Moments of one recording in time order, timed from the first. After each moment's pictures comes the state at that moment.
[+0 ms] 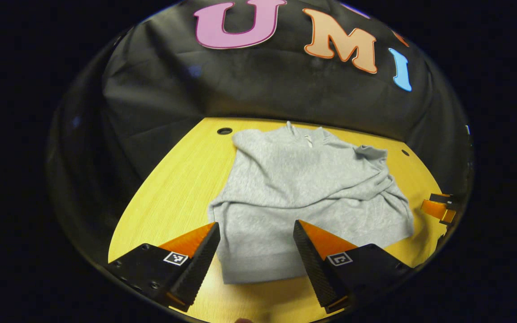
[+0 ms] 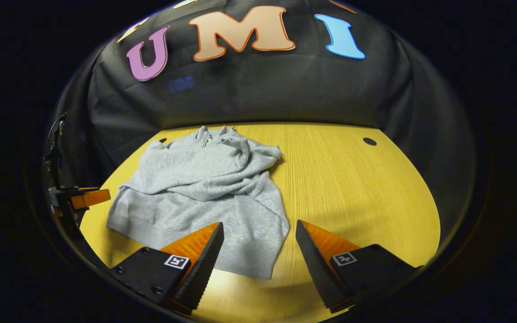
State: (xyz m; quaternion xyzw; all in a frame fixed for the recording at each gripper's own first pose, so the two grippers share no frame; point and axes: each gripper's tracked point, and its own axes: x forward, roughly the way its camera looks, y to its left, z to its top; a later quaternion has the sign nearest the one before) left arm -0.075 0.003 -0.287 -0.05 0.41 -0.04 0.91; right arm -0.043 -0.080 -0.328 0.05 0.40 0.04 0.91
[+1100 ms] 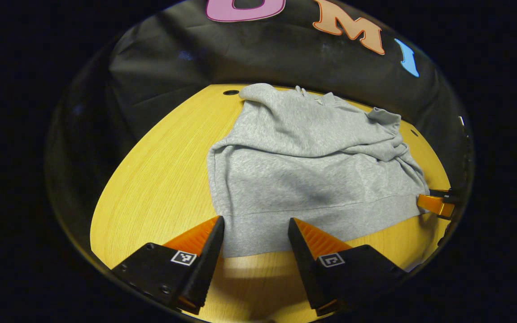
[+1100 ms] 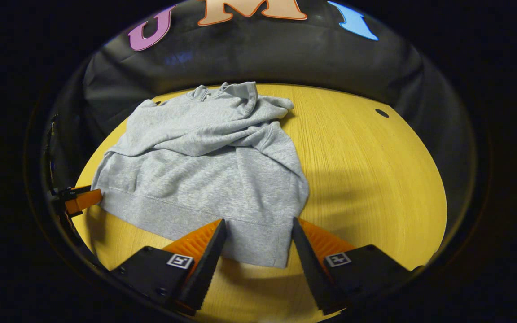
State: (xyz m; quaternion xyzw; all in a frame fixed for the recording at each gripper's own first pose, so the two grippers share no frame) left arm -0.123 -0.002 -0.345 -0.05 0.47 -0.04 0.88; right arm -0.073 -0.059 -0.395 0.01 0.49 0.06 0.87
